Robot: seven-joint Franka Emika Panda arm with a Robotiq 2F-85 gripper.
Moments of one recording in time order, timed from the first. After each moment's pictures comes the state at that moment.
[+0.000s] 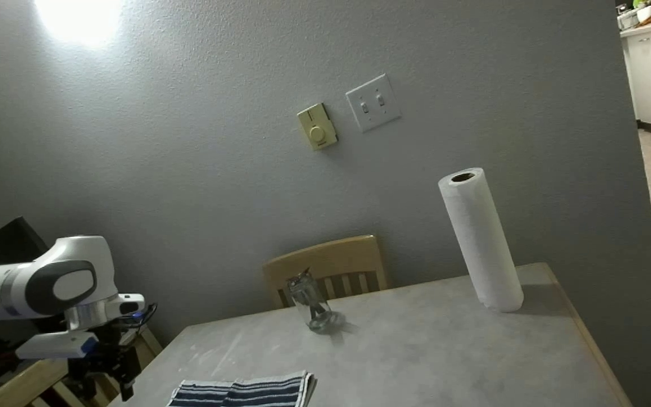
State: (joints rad) arm 0.22 0.58 0.20 -1.66 0.21 2.06 0.05
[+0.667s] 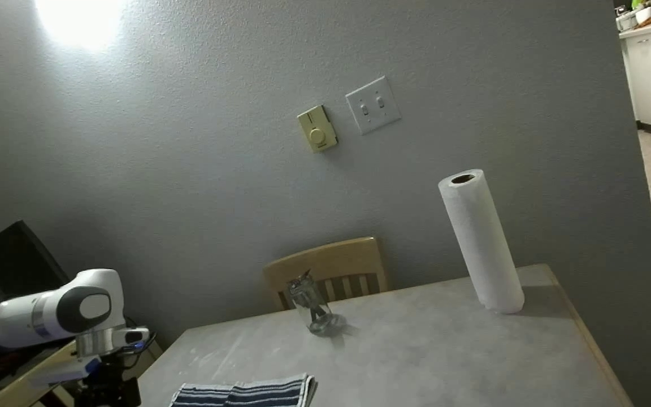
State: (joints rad) arm 0.33 0.84 0.17 -1.35 0.09 1.82 0.20
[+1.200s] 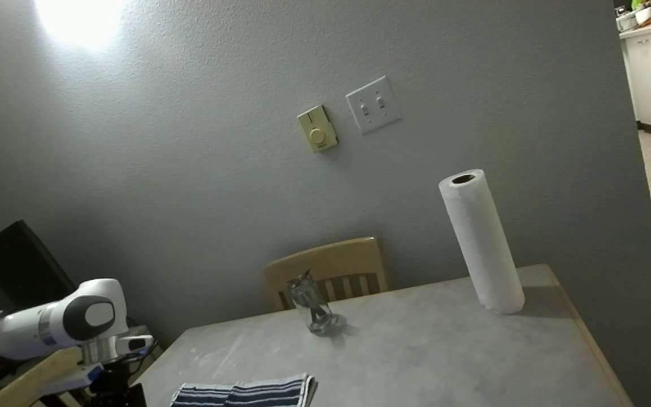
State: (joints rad) arm 0.38 0.92 0.14 -1.28 0.05 1.80 0.28
